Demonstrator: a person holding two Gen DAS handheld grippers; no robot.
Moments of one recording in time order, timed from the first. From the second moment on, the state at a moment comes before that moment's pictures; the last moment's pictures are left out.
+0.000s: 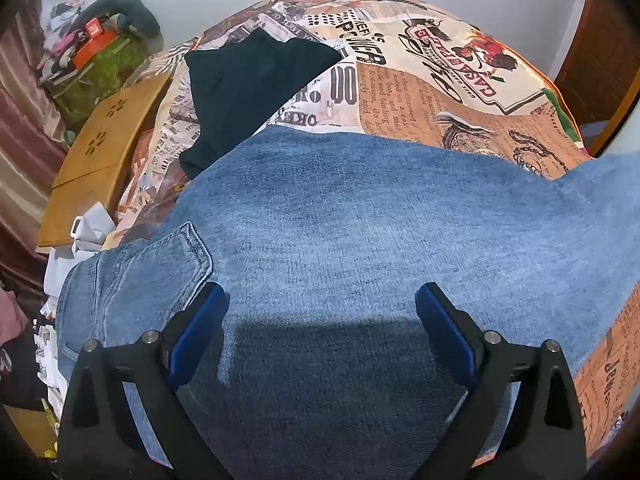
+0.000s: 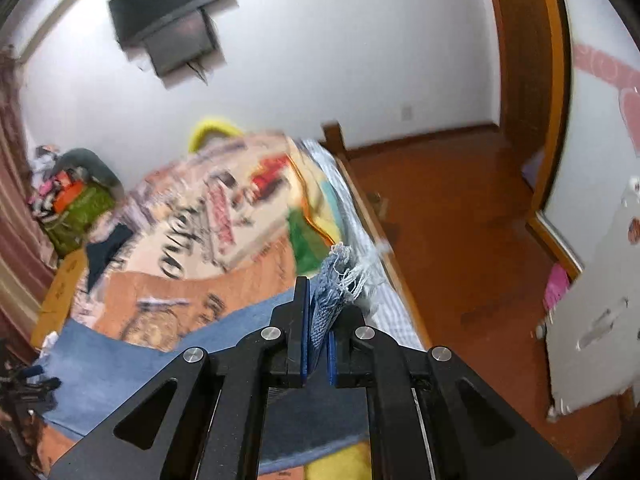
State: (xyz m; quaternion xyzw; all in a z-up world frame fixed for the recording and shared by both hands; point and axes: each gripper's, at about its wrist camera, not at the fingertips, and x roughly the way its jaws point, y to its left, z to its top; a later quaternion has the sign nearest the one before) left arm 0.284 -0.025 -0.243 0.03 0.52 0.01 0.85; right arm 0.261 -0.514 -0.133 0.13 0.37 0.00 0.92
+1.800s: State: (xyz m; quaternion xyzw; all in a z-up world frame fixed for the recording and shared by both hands) left arm 0.247 0.015 -0.216 0.02 0.50 0.00 0.87; right arm 0.216 -0.499 -0.143 0.20 0.36 -0.03 0.91
